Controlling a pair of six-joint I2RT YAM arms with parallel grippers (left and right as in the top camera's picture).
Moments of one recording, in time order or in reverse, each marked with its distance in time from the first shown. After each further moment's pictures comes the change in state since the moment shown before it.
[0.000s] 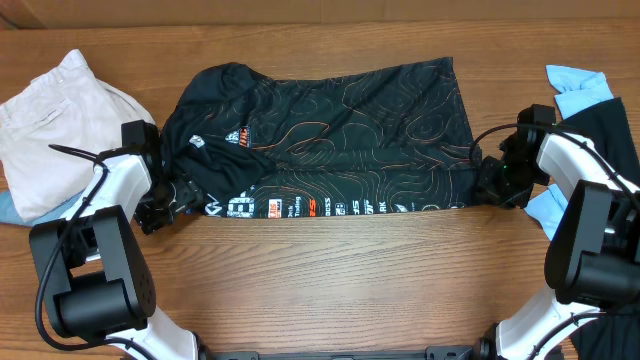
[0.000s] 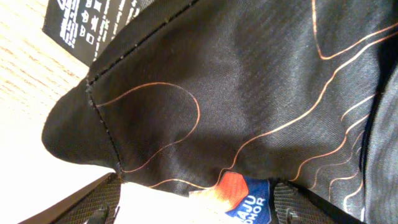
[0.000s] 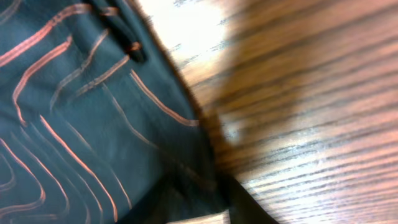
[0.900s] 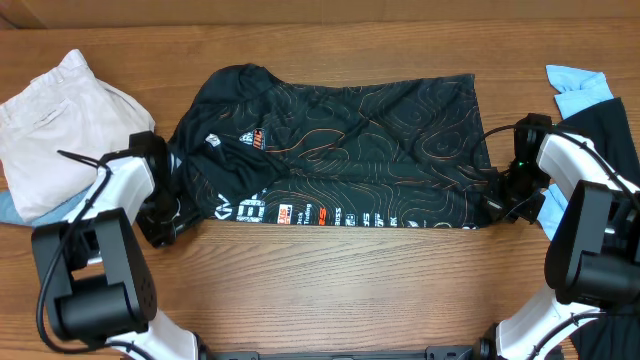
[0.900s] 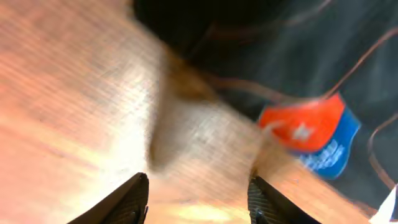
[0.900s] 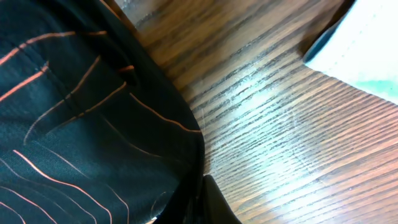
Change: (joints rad) left arm -0.007 -0.030 -0.028 -0.169 -0.006 0.000; right arm 0.000 0.000 -0.002 -0.177 0.185 0.135
